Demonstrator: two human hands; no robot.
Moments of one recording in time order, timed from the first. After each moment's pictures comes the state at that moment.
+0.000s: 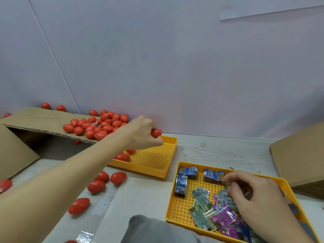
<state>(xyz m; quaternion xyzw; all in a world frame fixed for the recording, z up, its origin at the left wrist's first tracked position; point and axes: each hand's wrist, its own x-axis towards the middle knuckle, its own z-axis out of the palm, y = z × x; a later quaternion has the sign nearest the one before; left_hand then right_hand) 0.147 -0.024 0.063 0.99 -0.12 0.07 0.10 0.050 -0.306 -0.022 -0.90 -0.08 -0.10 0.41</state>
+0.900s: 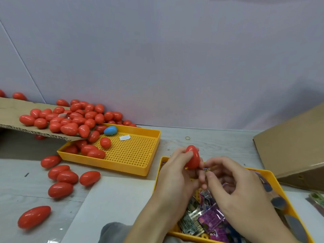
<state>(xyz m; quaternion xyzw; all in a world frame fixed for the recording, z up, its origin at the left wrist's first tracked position) 0.071 -0.159 -0.015 0.45 -0.01 -0.08 0.89 0.056 -0.292 -0.031 -0.84 -0.12 -0.14 0.52</state>
